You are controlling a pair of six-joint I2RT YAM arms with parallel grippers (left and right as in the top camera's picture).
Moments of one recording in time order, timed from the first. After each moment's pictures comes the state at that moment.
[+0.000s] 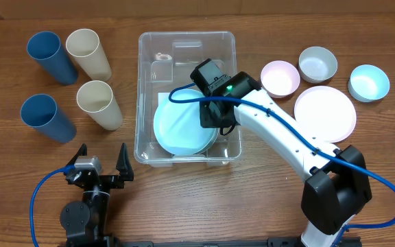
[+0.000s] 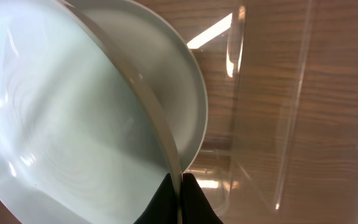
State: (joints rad) left arm 0.16 0.02 0.01 -0.06 0.21 -0.15; right arm 0.64 1.88 1.58 -1.06 0.06 0.59
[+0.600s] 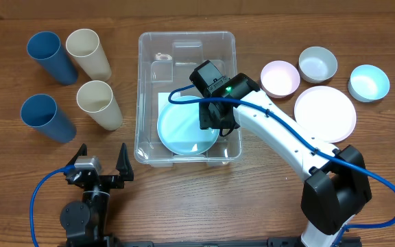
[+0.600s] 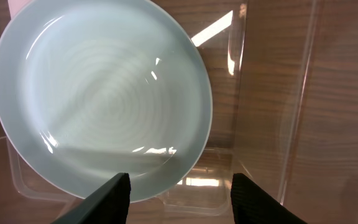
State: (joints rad) left arm 0.16 0.02 0.01 -0.06 0.21 -0.15; right arm 0.64 1.88 1.58 -1.06 0.05 0.60
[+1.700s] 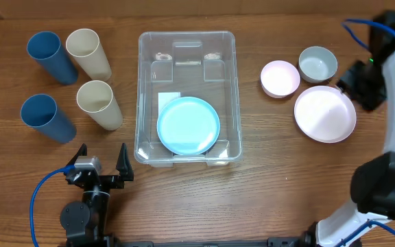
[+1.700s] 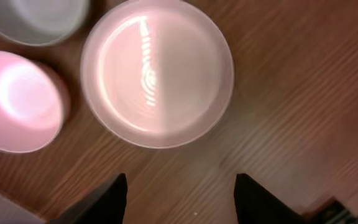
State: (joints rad) left arm 0.16 0.02 0.01 -0.06 0.21 -0.15; right arm -0.22 1.88 1.90 -1.52 0.11 0.61
